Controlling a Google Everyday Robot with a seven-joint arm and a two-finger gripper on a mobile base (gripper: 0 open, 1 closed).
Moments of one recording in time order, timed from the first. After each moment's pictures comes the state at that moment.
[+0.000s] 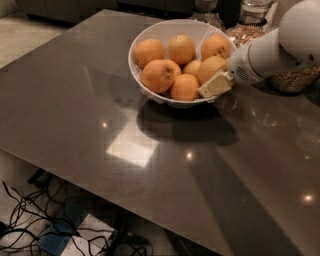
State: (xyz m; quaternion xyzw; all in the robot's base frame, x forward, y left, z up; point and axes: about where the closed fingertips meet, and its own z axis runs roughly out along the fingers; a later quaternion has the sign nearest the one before) arm 0.635 -0.164 0.897 -0.41 0.82 0.05 0.40
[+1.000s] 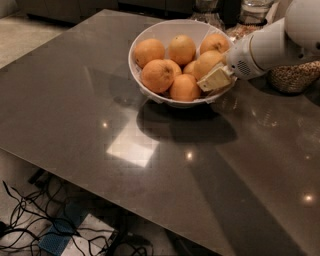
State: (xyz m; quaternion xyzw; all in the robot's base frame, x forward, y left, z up) arm 0.630 -0.155 0.915 -0.43 0.80 0.07 0.40
